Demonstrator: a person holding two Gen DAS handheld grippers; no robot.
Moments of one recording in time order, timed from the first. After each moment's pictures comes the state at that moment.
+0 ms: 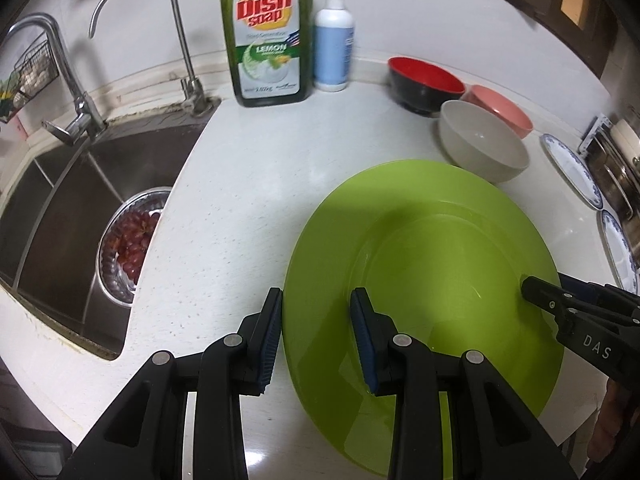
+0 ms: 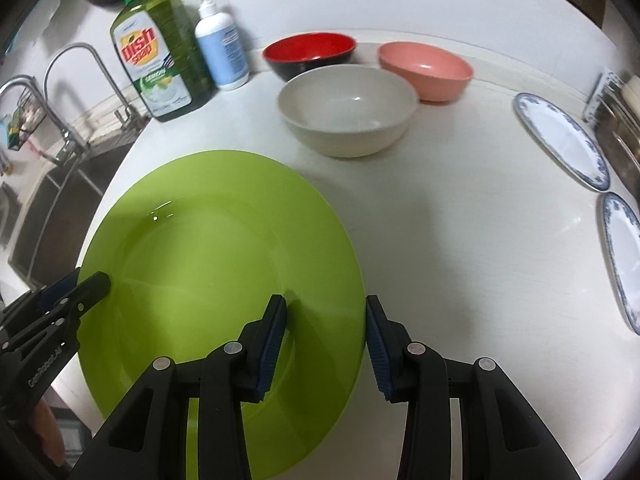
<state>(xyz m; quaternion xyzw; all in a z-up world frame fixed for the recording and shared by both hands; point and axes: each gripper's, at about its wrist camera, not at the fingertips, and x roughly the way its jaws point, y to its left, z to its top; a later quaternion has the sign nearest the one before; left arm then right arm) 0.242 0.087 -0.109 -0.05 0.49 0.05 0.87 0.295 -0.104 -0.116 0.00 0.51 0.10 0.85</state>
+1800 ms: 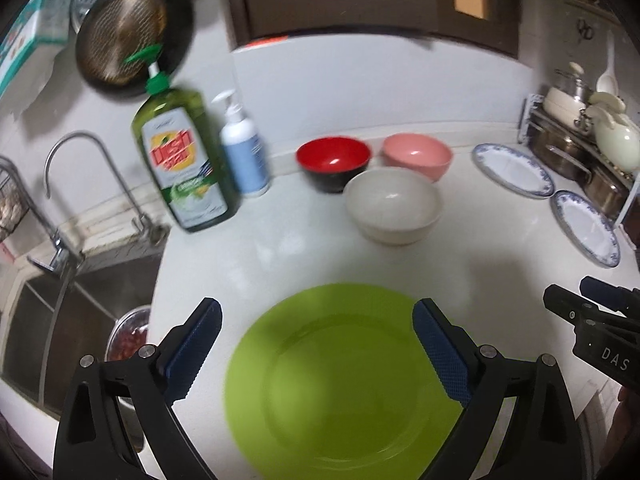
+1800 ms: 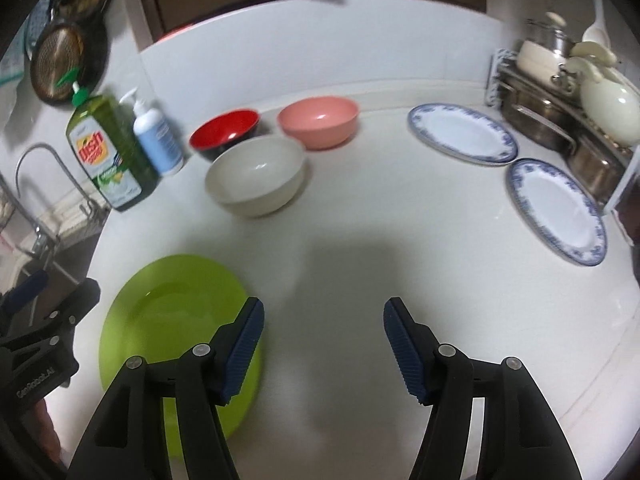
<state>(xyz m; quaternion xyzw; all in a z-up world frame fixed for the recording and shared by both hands) 0.252 0.006 -0.035 0.07 0.38 -0.05 0.92 0.254 -0.164 -0.064 0.08 0.43 -0.04 0.90</state>
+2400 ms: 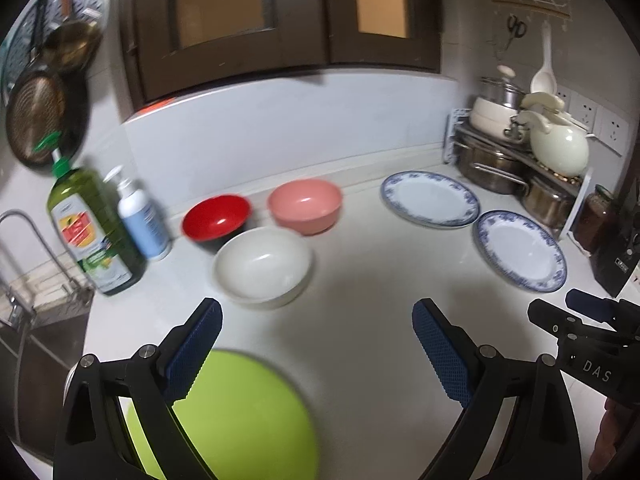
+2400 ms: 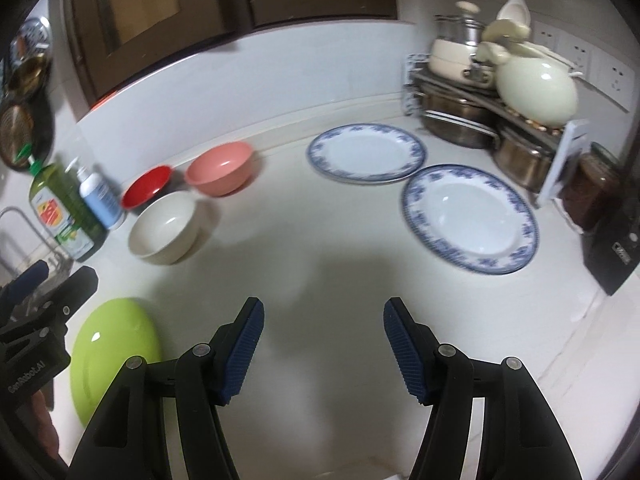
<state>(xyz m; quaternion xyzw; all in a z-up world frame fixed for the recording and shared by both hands) 0.260 -0.126 -0.008 0.08 0.33 -0.14 0.93 0.226 -0.286 -0.038 0.11 0.40 -0.11 0.90</state>
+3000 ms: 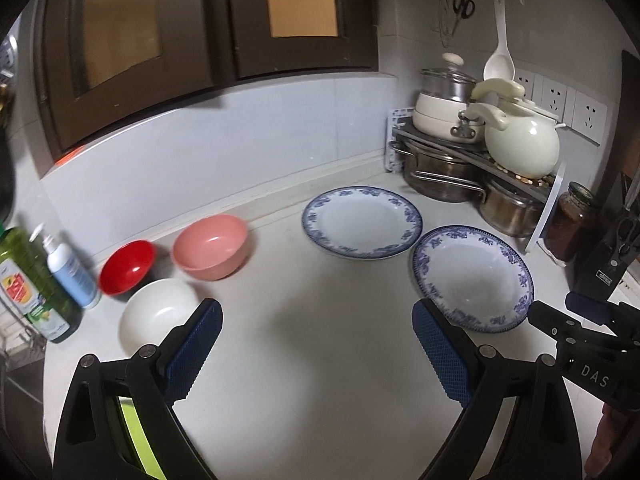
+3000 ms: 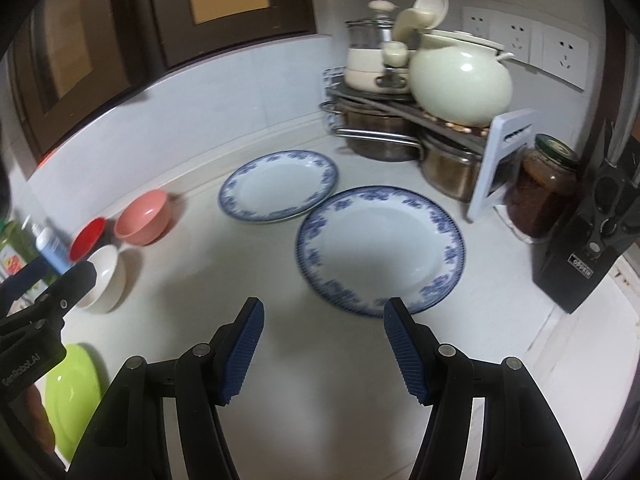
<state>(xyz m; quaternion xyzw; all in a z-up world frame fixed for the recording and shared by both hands) 0.290 -0.257 -0.005 0.10 0.32 -0.20 0.92 0.220 -0.401 -0.033 0.14 0.37 -0.17 0.90</state>
